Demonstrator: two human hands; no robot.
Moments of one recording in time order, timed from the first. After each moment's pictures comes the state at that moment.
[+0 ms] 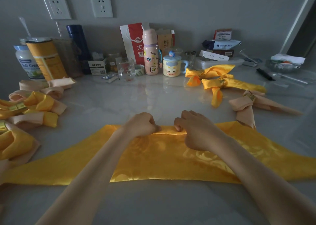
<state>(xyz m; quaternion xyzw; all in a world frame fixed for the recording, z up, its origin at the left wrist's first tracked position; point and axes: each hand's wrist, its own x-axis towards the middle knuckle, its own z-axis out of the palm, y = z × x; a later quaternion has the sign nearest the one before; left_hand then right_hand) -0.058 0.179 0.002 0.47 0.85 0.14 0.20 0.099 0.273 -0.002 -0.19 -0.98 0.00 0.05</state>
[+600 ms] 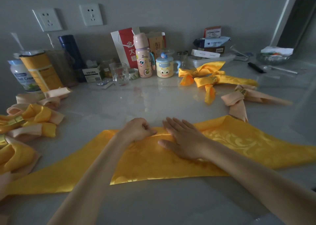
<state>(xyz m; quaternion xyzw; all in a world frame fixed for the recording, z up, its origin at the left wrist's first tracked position) -0.059 0.172 -0.004 0.43 0.85 0.21 0.20 0.093 0.260 -0.028 -0.21 -0.97 0.08 -0.05</state>
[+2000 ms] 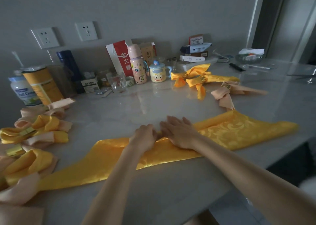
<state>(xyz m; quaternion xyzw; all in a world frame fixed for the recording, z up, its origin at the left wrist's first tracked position) -0.042 0.140 -0.015 0.50 0.85 0.15 0.12 0.079 0.225 -0.025 -0.31 -0.94 0.11 0.01</state>
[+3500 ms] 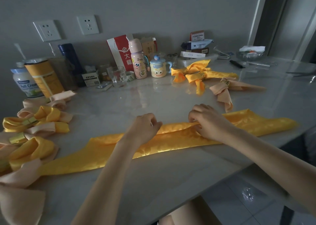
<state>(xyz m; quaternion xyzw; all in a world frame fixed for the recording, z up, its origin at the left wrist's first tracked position) -0.021 0.119 0.003 0.53 0.81 0.24 0.11 0.165 0.239 -0.006 -0.22 -0.96 -0.01 0.18</state>
